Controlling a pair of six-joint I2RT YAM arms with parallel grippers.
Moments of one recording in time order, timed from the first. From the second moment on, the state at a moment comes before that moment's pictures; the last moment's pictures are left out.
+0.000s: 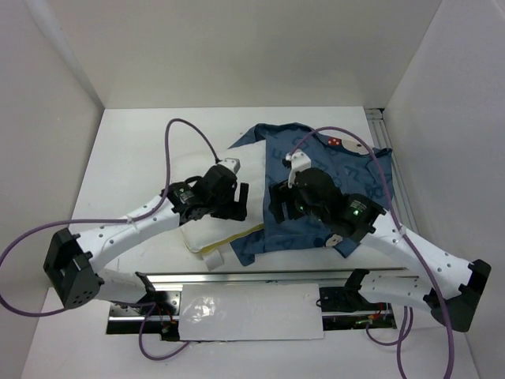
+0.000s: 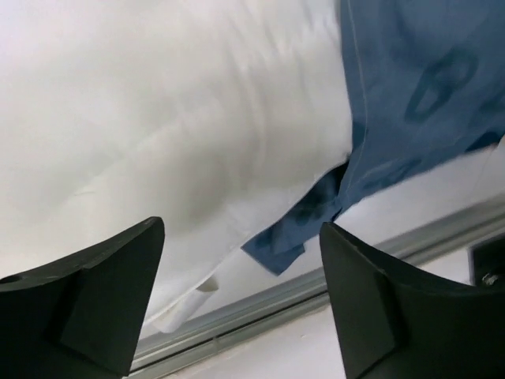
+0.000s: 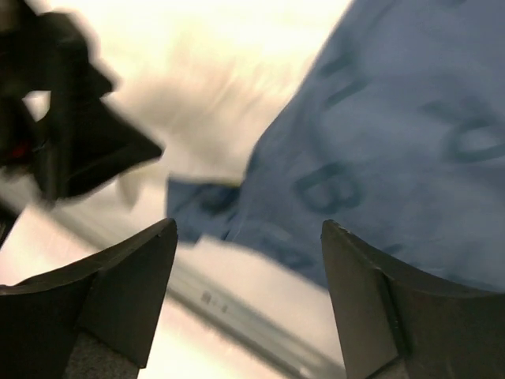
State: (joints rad) left arm -0.81 1.35 1.08 -0.62 -0.13 -0.56; right arm 0.88 1.02 1.03 -0.66 0.15 0.33
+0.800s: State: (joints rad) left arm -0.50 1.97 1.55 -0.58 -0.13 -0.48; right arm 0.49 2.33 2.14 -0.64 0.38 0.18
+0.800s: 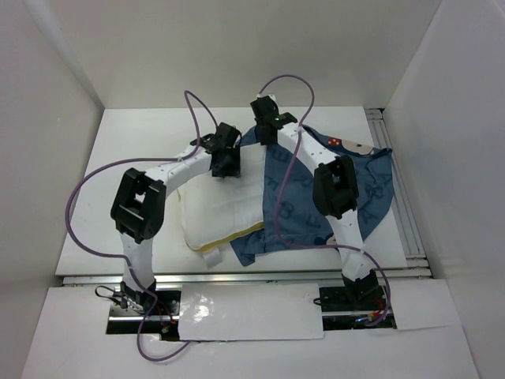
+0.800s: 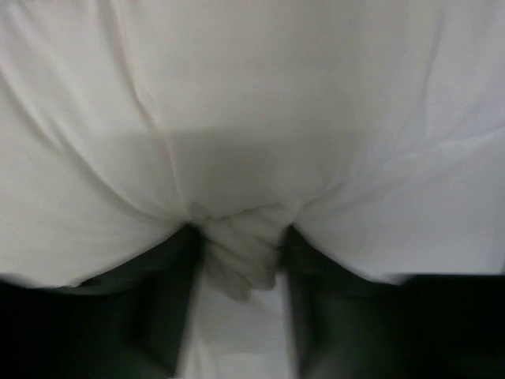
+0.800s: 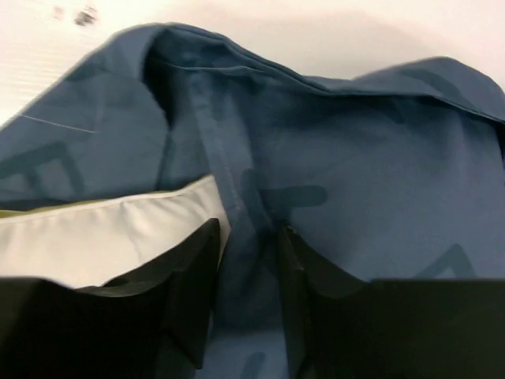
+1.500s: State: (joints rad) left arm -0.60 1.70 1.28 -0.36 -0.16 -0.36; right arm 0.55 2.04 1.88 -0.60 0.06 0.07
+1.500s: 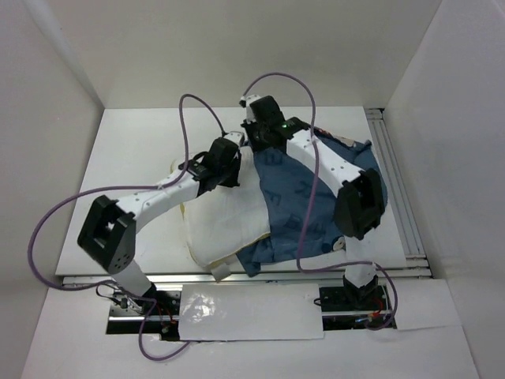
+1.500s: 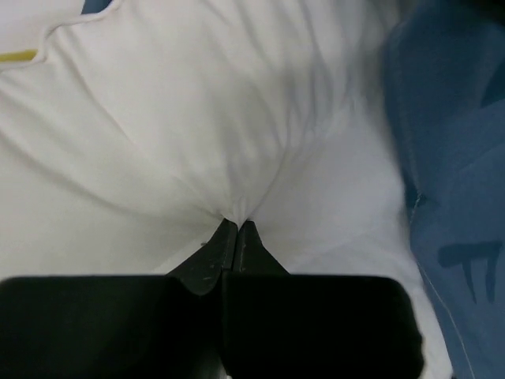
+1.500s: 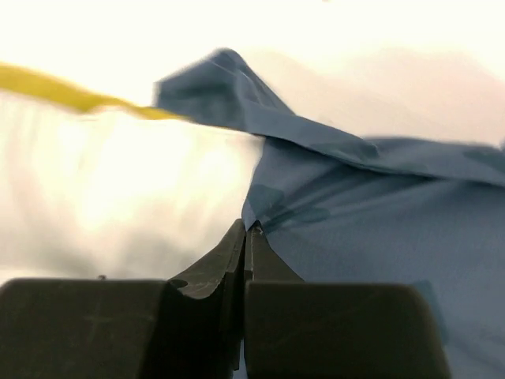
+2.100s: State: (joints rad) left arm -0.67 1.12 0.94 -0.04 -0.03 -0.14; right arm 0.69 1.78 1.80 -0.47 -0.25 0.09
